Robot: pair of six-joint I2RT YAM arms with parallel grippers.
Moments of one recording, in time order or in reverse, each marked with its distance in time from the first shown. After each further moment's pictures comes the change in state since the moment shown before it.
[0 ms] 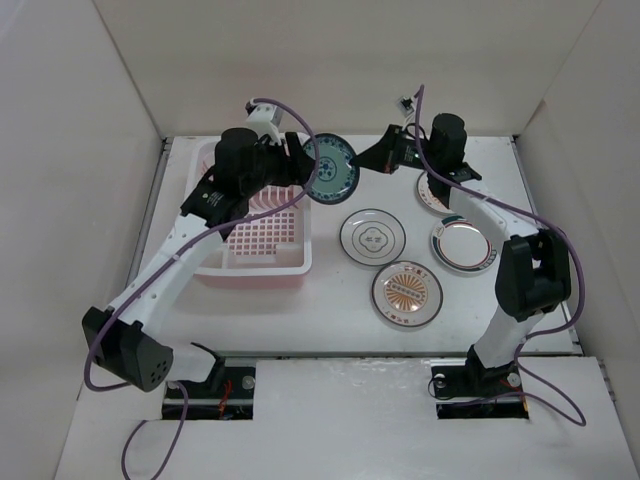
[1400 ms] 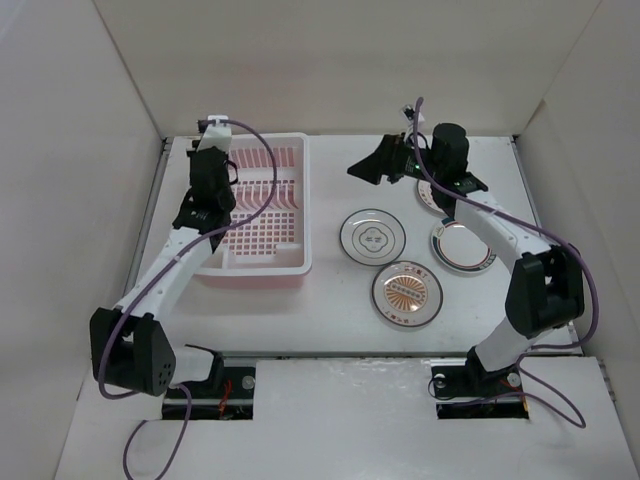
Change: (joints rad) left arm 0.182 -0.033 -0.262 0.381 -0.726 0.555; right arm 0.023 -0.119 -0.099 -0.084 0.166 -0.122
